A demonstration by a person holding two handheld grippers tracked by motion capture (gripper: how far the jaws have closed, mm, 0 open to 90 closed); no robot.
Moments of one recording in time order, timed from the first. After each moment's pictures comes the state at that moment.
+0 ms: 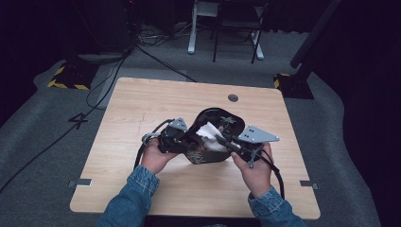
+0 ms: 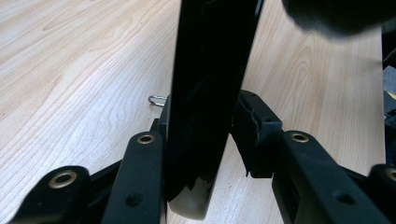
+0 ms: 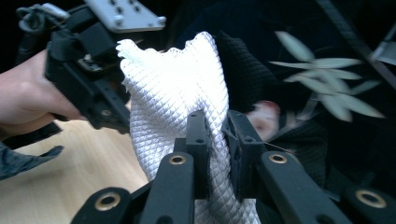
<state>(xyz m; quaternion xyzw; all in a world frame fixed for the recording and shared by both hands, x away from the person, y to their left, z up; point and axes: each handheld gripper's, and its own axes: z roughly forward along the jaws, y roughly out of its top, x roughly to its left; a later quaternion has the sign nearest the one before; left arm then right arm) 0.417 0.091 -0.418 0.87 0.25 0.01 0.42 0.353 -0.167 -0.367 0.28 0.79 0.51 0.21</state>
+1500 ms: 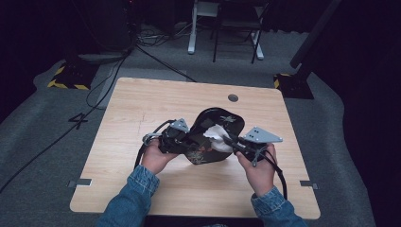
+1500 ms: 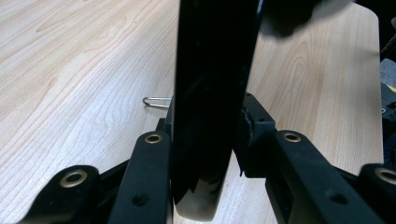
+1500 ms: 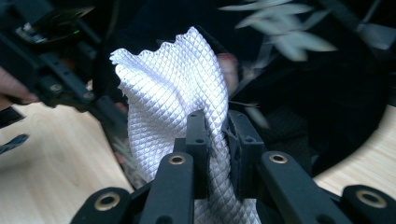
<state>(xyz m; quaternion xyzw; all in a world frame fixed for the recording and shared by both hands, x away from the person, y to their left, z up) 0.416 0.089 -0.417 0.88 0.24 0.01 0.41 0.361 -0.185 -0.385 0.32 0.78 0.49 0.22</state>
